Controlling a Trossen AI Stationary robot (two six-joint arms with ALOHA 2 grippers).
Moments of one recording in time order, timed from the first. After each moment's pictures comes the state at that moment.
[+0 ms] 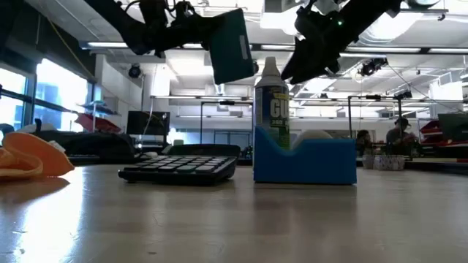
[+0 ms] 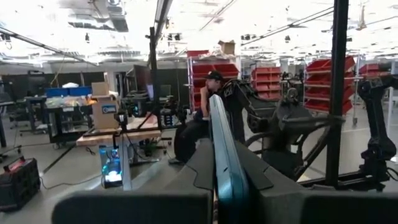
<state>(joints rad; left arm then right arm) 0.88 1.74 1.31 0.92 1.10 -0.35 -0.11 1.28 0.88 -0.24 0.37 0.22</state>
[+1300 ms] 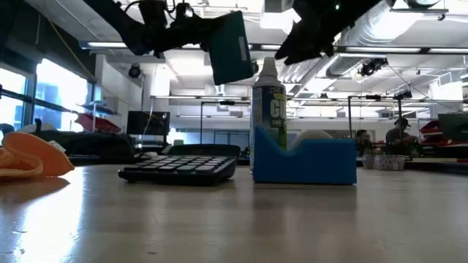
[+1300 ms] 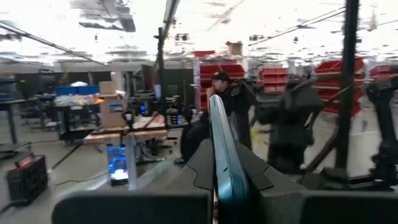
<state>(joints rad) 0.90 1.74 1.31 0.89 1.05 -0.32 -0.11 1.23 0.97 -0.24 0.42 0.15</state>
